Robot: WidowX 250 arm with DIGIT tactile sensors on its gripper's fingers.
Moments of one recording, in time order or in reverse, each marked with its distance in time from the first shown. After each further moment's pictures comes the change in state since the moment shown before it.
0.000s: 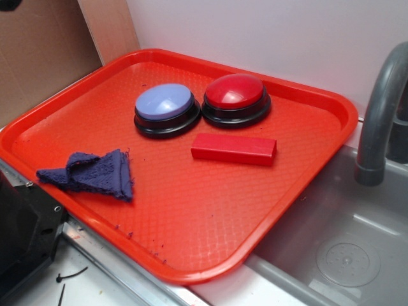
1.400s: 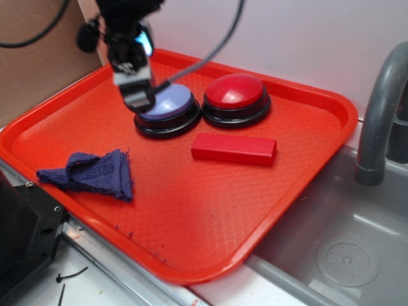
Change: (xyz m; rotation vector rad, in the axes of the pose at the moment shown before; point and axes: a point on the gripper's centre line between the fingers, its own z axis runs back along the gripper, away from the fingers) arm 0.079 -0.053 -0.117 0.101 -0.059 -0.743
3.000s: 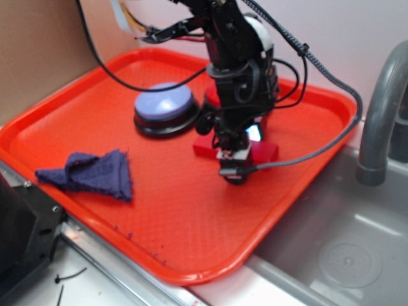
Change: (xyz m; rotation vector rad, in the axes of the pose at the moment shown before) arm 0.059 -0.016 -0.113 -0.202 -0.038 -0.346
